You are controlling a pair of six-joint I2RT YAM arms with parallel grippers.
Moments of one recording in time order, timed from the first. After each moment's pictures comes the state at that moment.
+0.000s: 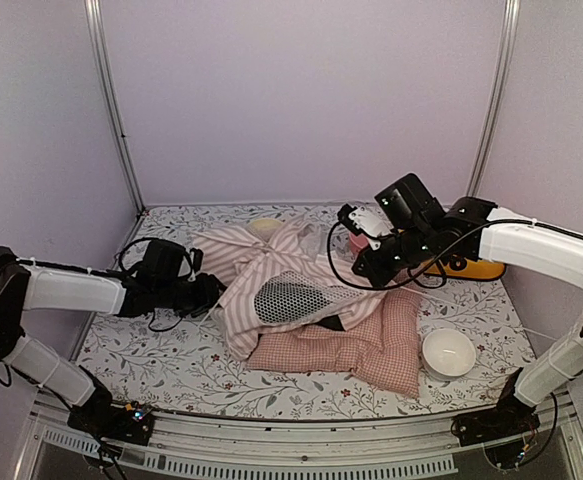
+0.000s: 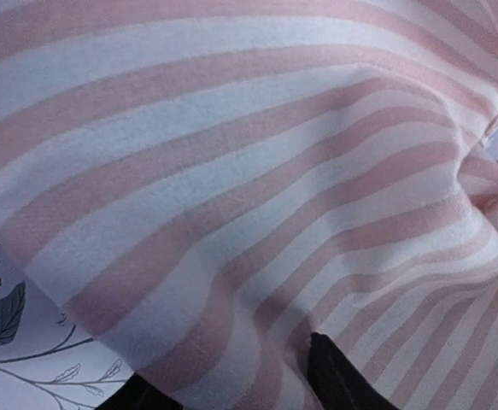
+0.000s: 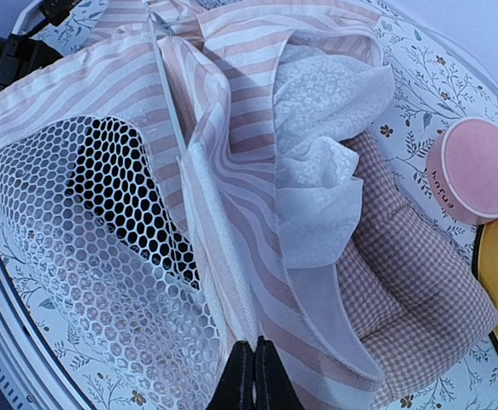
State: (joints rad) left arm -0.52 1.43 0.60 0.10 0.22 -0.80; right arm 0.83 1.48 1.28 -0.65 0.02 0.05
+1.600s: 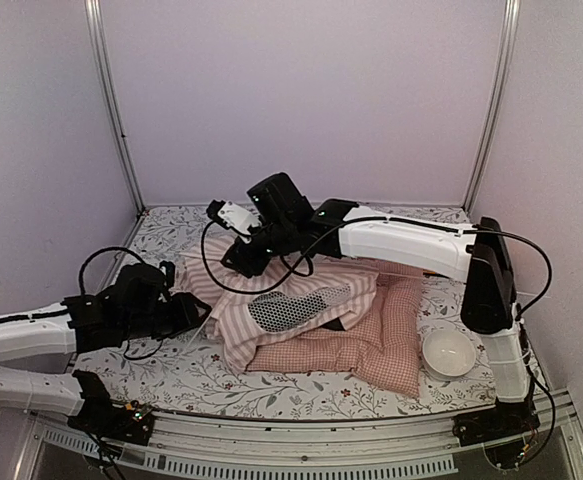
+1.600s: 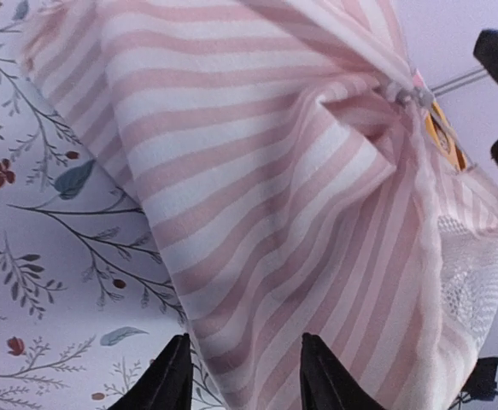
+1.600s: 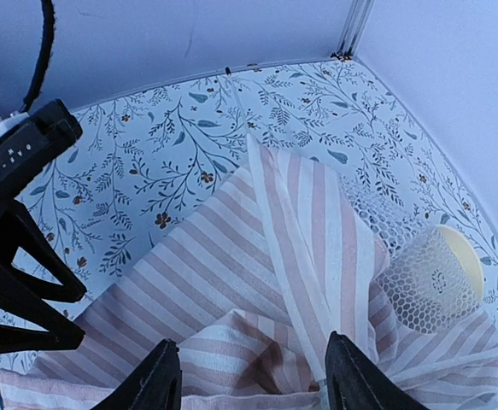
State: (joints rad) left arm -0.82 0.96 0.48 -0.20 -0.17 -0.99; right arm 1.03 2.18 2.01 -0.43 -0.06 -0.17
